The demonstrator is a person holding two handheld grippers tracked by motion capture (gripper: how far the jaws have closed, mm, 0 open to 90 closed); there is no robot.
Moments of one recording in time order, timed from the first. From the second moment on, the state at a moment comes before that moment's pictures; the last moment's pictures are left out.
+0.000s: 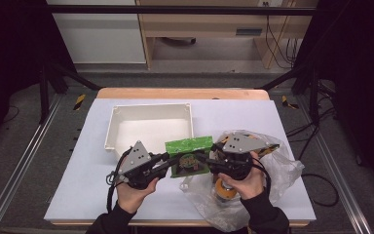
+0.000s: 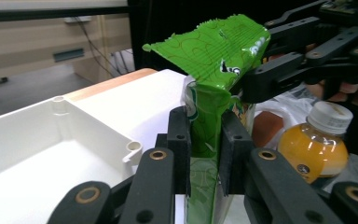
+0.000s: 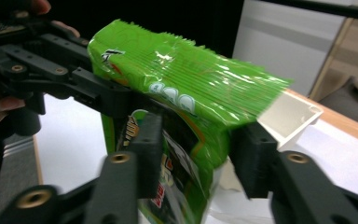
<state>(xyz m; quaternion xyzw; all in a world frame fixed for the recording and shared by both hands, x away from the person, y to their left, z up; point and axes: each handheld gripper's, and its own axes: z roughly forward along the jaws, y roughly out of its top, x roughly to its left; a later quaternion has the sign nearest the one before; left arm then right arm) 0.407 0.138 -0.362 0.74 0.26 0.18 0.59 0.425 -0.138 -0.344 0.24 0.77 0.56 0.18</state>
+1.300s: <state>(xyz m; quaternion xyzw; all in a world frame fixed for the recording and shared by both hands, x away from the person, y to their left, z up) 0.450 0.221 -0.335 0.70 0.35 0.26 0.56 0.362 -0.268 -0.362 0.41 0.65 0.55 0.33</state>
